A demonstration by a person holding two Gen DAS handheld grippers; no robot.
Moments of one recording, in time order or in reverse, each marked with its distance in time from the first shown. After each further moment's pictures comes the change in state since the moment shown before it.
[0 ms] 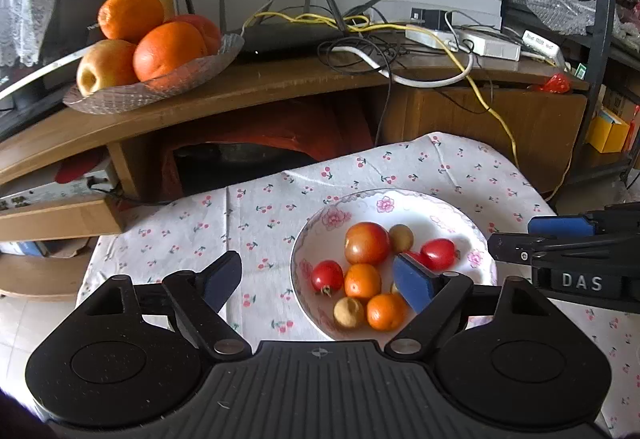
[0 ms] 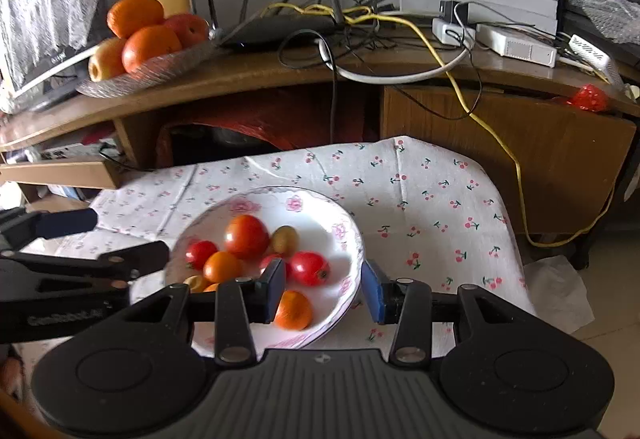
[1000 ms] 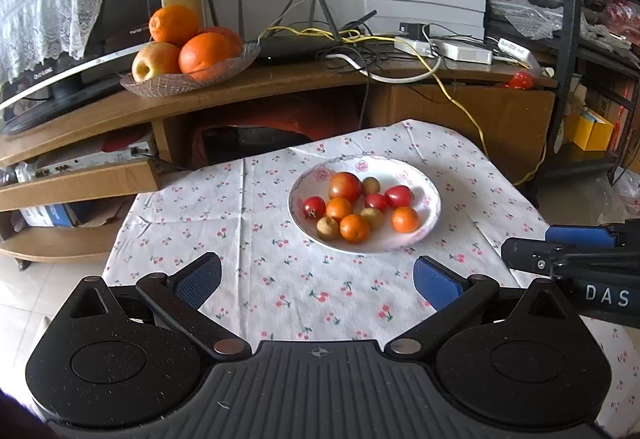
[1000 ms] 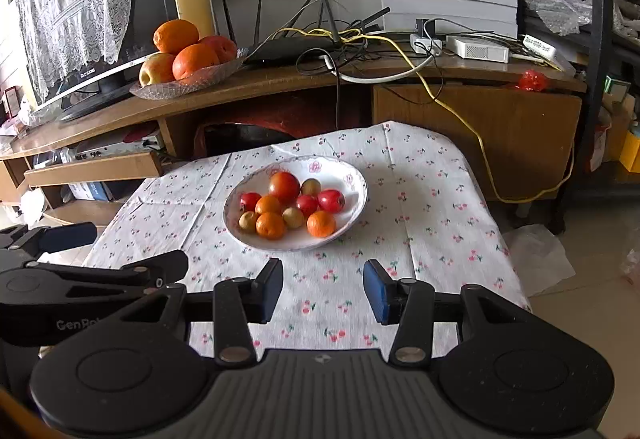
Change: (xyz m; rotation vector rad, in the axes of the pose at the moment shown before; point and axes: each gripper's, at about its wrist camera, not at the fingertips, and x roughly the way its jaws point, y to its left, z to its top) left arm -0.101 -0.023 -0.062 -0.015 -0.039 0.026; right arm -0.116 0.026 -0.077 0.047 -0.062 -0.015
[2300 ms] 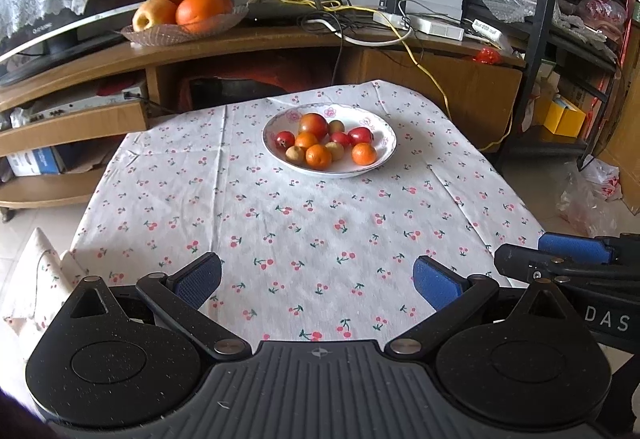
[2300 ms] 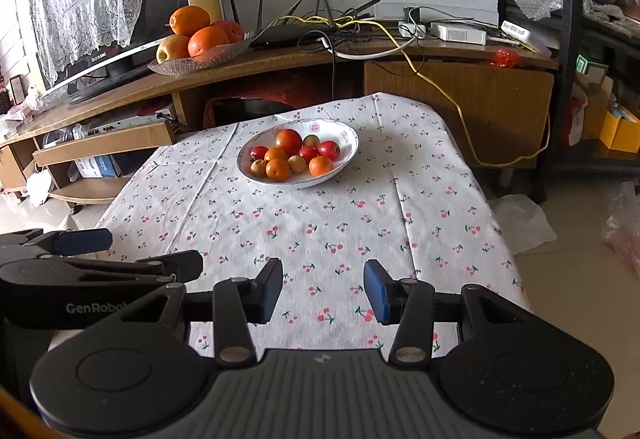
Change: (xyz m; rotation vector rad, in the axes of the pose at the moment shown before) left arm -0.048 -0.007 -0.049 -0.056 0.079 -0.079; right arm -0.063 0.007 -0.060 0.002 0.023 -0.017
